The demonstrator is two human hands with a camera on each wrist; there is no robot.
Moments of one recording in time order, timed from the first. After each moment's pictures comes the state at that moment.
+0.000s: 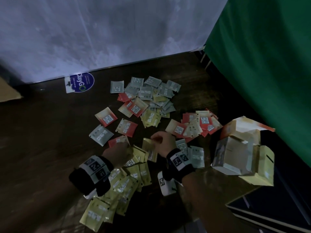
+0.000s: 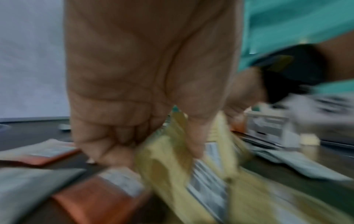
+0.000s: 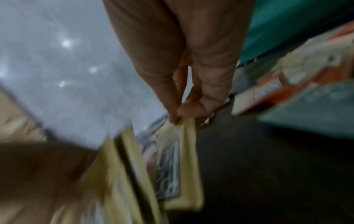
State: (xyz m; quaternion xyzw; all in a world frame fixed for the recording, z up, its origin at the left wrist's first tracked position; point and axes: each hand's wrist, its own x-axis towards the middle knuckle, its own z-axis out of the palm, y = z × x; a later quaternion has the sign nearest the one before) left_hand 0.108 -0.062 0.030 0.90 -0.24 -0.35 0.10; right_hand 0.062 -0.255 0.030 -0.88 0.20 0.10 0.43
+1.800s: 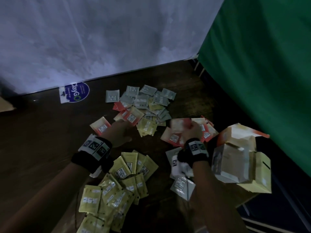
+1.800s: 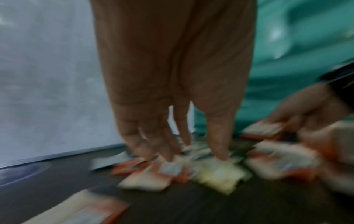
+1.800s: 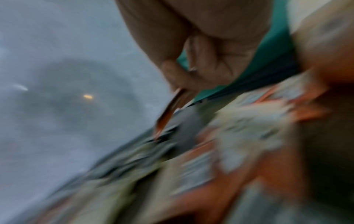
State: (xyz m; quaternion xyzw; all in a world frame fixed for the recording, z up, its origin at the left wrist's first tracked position) left_hand 0.192 -0.092 0.050 0.92 -0.26 -0.25 0.16; right_hand 0.094 -0.345 0.058 -0.80 0.44 -0.02 0.40
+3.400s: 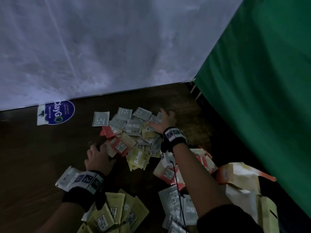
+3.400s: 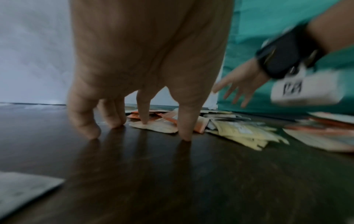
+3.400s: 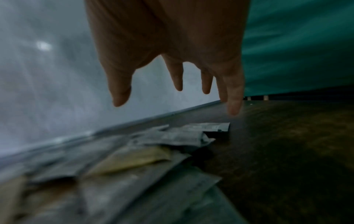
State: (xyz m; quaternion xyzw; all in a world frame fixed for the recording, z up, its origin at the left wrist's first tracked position) left_hand 0.224 -0.116 0.002 0.96 0.02 -0.24 0.15; right_hand 0.268 -0.358 0.055 -0.90 0.28 0.10 0.32
